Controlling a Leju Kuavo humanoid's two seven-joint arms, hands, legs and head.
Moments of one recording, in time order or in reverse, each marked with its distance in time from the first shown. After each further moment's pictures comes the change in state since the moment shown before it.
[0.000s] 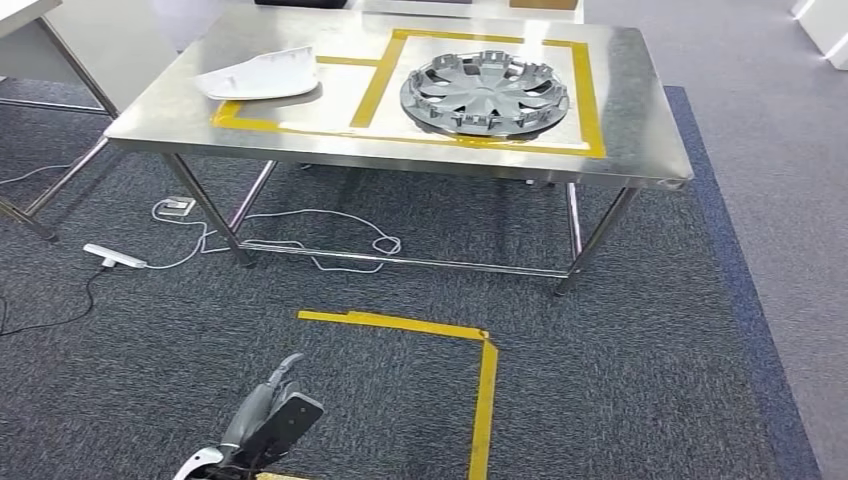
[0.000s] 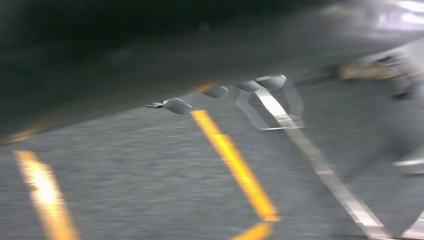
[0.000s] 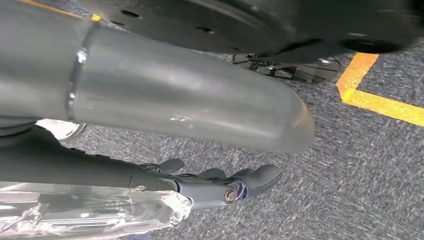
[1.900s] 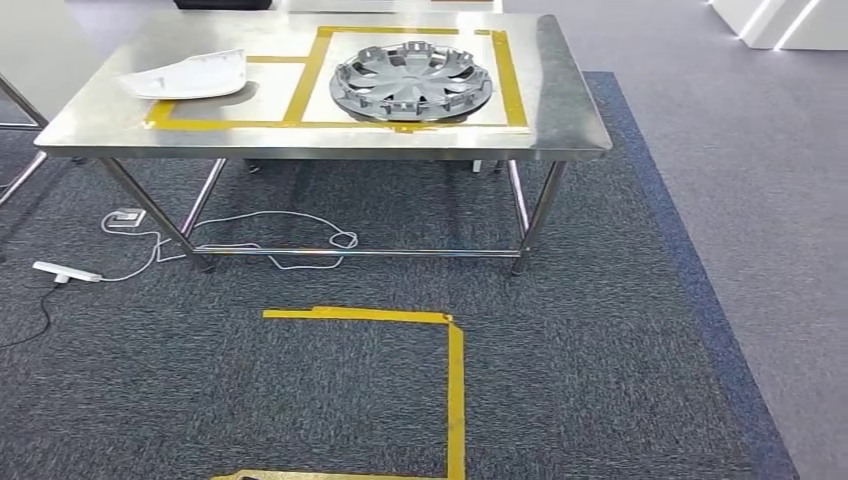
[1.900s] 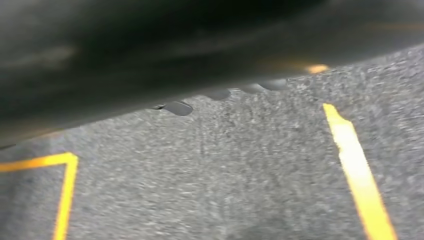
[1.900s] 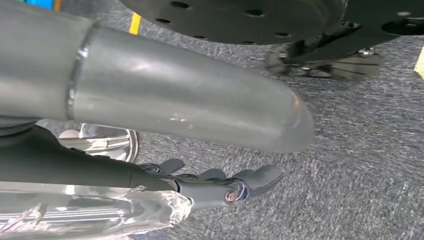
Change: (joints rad) left arm -0.092 -0.163 0.212 1.011 0.348 0.162 -0.138; right arm 0.187 0.085 -0.033 -0.401 0.040 0.136 0.265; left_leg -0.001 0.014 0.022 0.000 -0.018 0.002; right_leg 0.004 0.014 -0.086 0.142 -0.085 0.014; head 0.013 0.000
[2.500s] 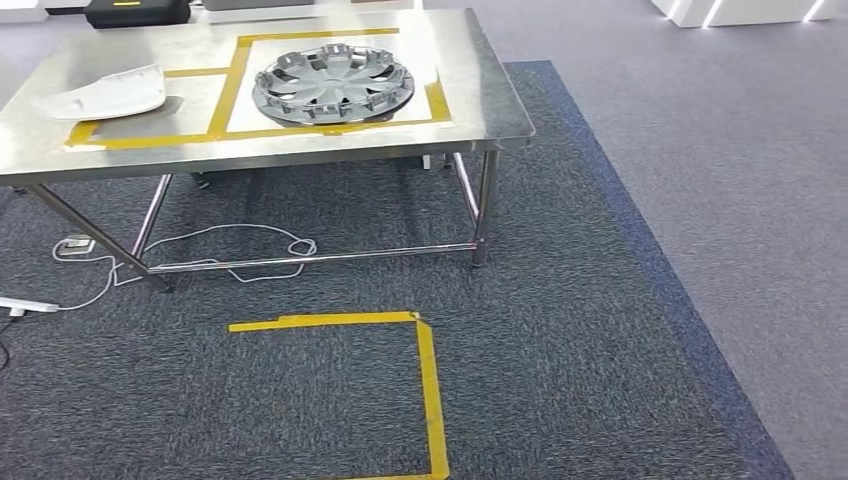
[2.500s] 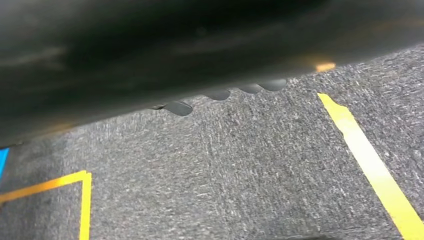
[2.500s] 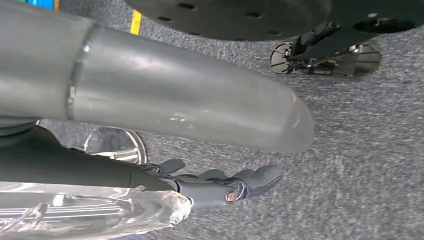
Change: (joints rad) left arm -0.018 -0.019 -0.017 0.074 -0.010 0.004 0.003; right arm 0.022 0.026 -0.039 -0.063 0.038 0.027 0.013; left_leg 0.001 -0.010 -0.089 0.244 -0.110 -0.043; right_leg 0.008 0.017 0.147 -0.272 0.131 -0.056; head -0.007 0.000
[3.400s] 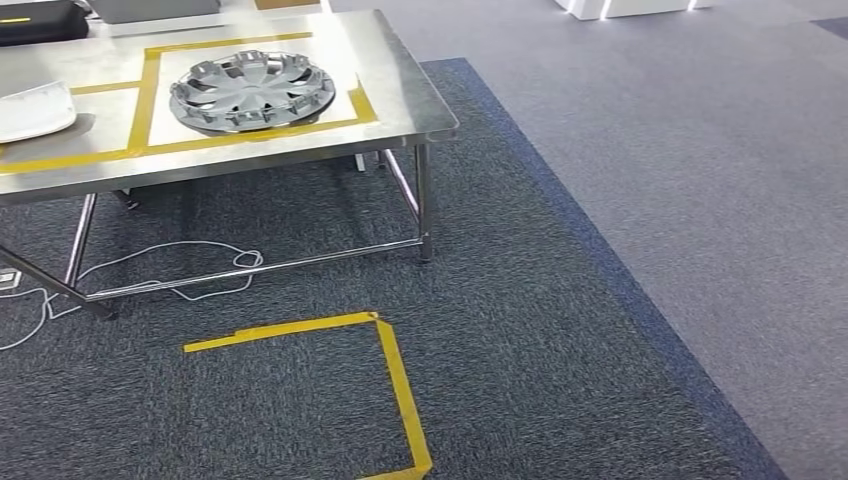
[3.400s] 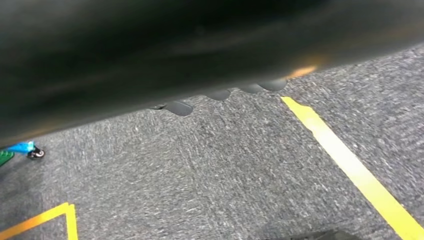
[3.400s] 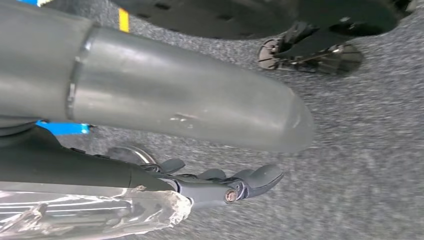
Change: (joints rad) left arm -0.027 -0.010 -0.016 0.046 0.011 -0.008 -0.021; right arm -0.025 0.005 -0.062 0.015 0.058 0.008 -0.031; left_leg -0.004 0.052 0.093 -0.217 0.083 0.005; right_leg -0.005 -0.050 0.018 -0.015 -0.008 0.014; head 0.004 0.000
